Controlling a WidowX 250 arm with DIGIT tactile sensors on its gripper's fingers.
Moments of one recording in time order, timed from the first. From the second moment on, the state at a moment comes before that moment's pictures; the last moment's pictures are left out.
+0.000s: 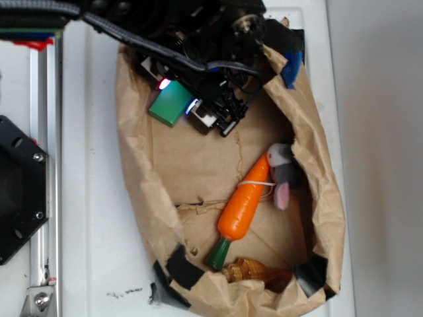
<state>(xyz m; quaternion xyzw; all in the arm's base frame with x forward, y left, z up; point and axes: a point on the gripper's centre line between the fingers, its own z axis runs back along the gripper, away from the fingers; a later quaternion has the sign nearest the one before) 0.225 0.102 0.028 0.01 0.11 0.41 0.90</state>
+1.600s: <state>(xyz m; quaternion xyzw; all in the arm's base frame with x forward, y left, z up) 0.284 0.018 0.123 0.05 -0.01 -0.03 1.00</state>
